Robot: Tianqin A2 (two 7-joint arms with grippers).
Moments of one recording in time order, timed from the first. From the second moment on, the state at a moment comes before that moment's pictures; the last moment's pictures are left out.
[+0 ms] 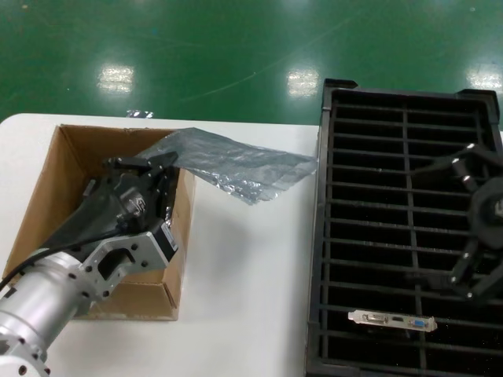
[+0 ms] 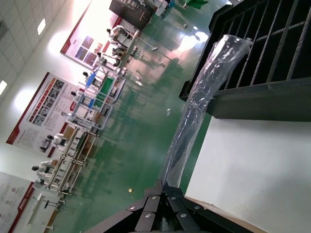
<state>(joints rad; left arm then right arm) -0.19 -0.21 1.49 -1.97 -0.65 0.65 -0.01 1.08 1.03 -2.28 1.48 2.01 -1.21 0.21</state>
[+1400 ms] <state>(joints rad) -0.32 -0.03 1.33 -1.85 -0.70 1.17 -0.71 1.01 1.04 -2.21 1.37 2.11 -1.22 0.22</state>
